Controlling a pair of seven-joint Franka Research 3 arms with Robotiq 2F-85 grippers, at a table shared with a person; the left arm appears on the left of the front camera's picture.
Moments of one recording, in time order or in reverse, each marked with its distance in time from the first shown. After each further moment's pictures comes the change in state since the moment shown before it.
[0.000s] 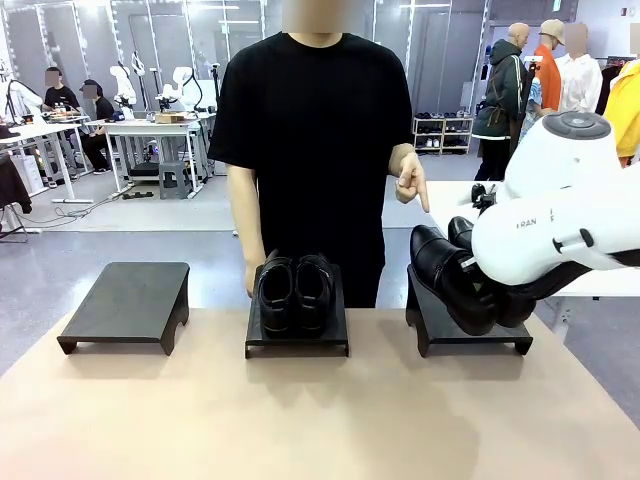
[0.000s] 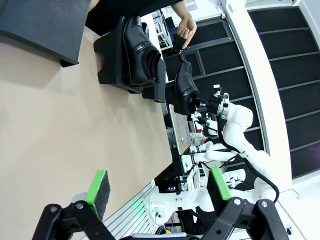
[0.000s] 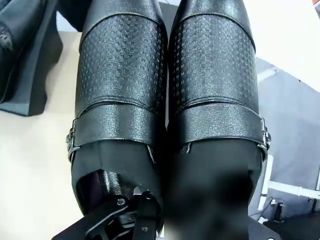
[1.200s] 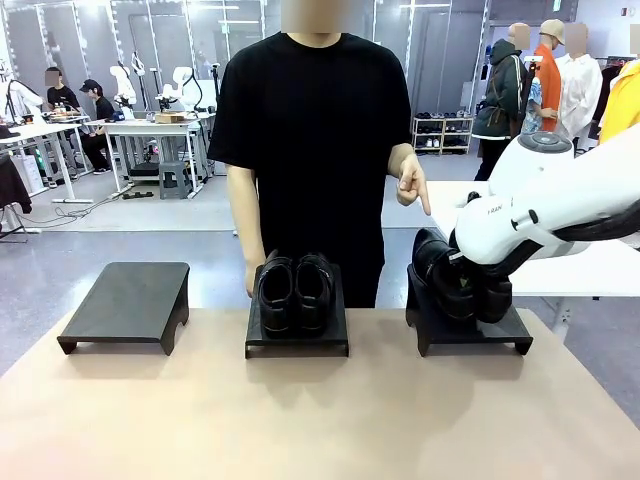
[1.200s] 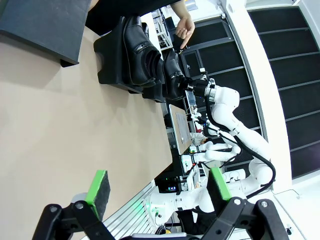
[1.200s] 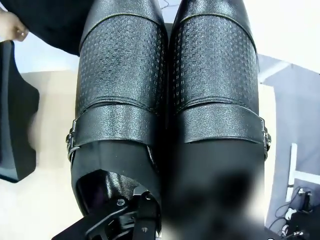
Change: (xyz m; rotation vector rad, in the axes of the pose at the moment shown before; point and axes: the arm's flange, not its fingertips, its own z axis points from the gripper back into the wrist) left arm 0.000 0.000 0.000 0.000 0.000 0.000; right arm 0.057 -0.032 -0.087 0.063 0.058 -0.181
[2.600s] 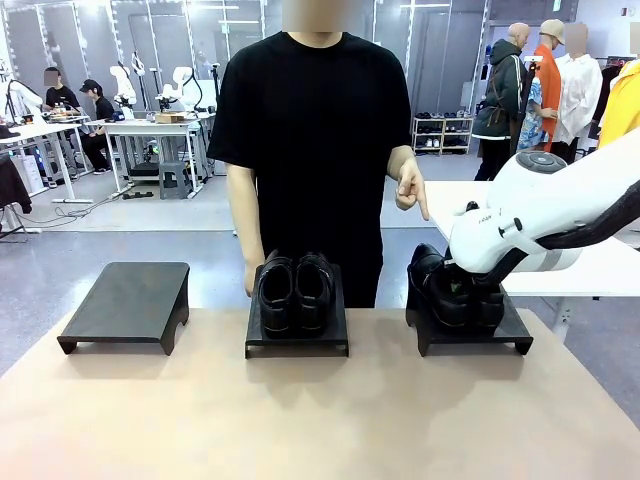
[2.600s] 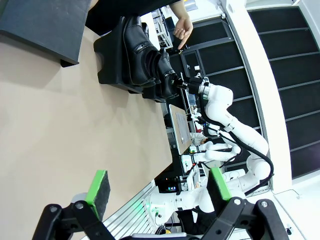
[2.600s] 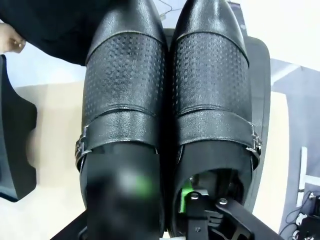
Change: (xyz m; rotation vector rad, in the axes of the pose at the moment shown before) left arm 0.000 0.000 0.000 0.000 0.000 0.000; right arm 0.005 -0.003 -0.031 0.034 -0.036 -0.033
